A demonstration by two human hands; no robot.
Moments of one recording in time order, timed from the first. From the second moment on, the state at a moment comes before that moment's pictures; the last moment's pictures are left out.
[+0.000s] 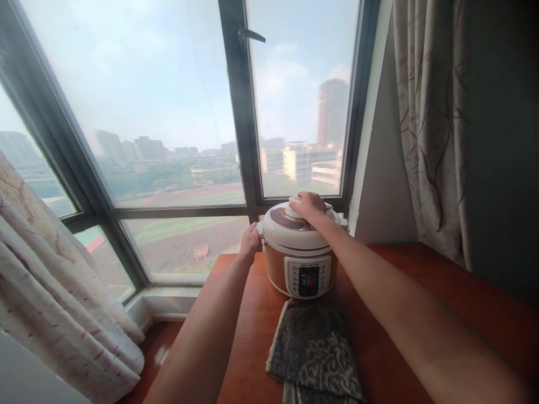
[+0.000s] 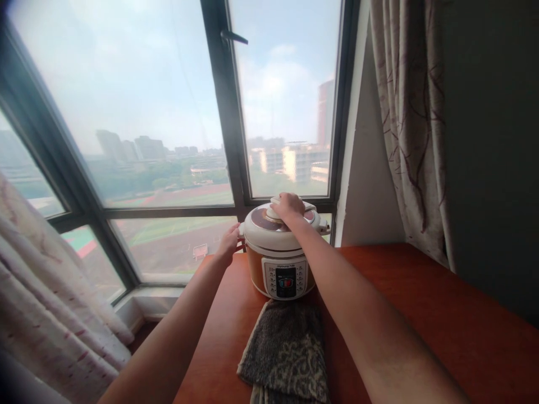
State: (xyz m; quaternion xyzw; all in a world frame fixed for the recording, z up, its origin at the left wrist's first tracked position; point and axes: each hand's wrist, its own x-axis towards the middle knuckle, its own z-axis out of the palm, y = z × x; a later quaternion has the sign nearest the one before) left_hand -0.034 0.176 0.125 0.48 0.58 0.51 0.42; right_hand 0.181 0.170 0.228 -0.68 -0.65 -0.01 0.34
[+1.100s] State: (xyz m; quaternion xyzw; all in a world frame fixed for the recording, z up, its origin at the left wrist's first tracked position) left_hand -0.033 0.177 0.125 0.48 0.58 0.52 0.41; right_hand 0.206 0.196 0.220 -0.56 -0.75 0.06 0.34
